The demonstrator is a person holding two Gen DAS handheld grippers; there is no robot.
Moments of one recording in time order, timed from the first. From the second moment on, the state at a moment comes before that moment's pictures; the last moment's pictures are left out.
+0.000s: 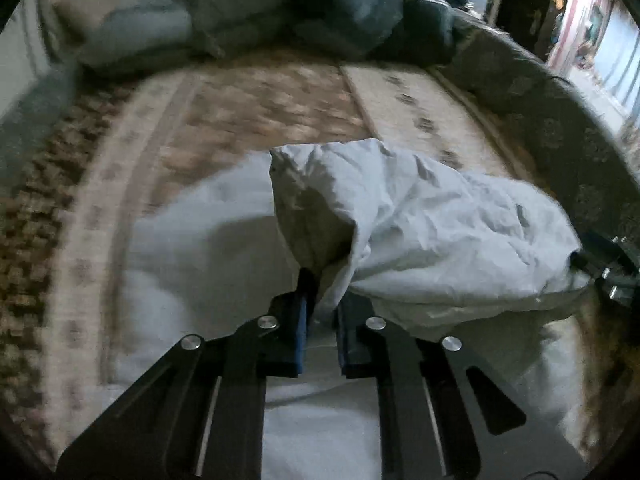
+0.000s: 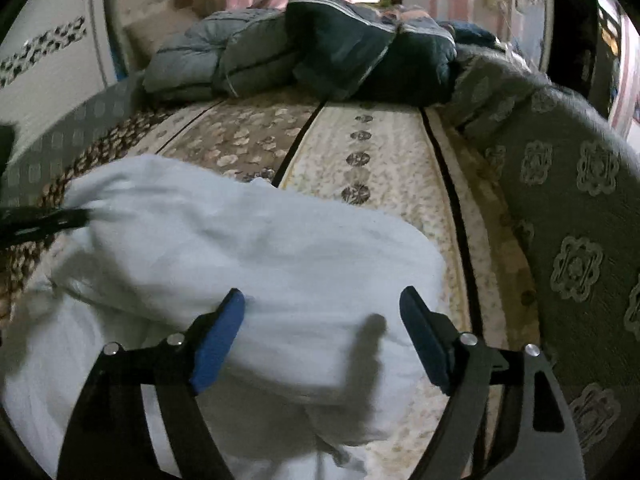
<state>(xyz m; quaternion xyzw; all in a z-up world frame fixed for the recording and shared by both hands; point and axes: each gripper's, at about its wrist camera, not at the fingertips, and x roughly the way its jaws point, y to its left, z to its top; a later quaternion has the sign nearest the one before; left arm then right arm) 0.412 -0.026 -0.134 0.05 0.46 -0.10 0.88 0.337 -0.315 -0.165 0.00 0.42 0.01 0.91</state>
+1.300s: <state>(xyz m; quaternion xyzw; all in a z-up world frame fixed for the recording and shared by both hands) 0.456 0.029 -0.224 0.00 0.58 -0.05 0.81 0.430 -0.240 -0.245 0.05 0.49 -0.01 0.87</state>
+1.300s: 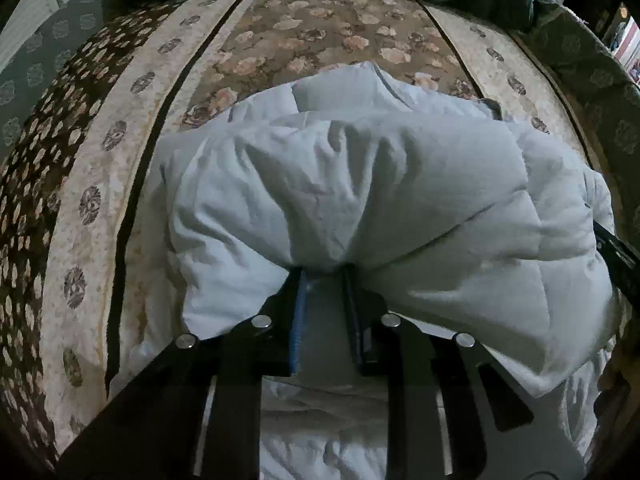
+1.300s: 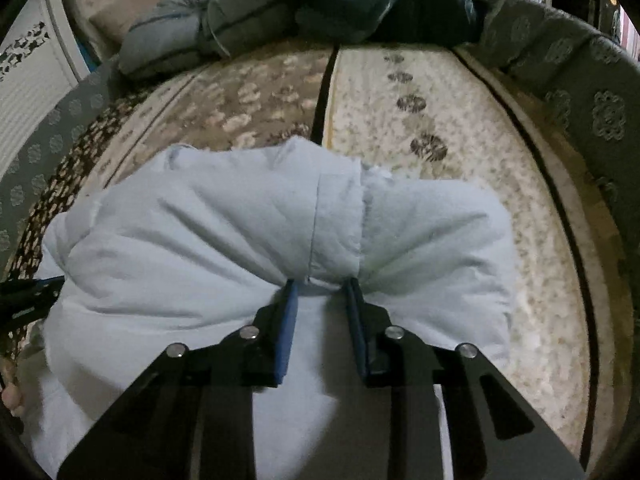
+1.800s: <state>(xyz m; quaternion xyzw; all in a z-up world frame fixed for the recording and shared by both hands) 0.489 0.022 -0.259 0.00 0.59 -0.08 0.80 0.465 -0.238 -0.270 0.02 0.52 -0.02 0.86</state>
